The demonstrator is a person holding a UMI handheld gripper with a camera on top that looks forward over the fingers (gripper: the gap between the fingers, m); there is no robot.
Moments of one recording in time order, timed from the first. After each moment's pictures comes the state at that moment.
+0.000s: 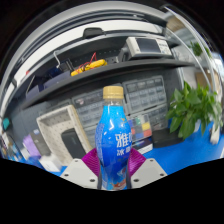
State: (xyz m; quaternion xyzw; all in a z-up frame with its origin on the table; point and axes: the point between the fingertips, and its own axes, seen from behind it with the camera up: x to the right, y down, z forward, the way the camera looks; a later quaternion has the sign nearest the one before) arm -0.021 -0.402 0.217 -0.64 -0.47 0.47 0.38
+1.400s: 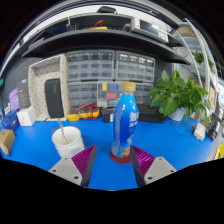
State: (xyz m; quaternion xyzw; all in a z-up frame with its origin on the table) arm 0.065 -0.353 0.060 -0.65 -0.55 0.31 0.42
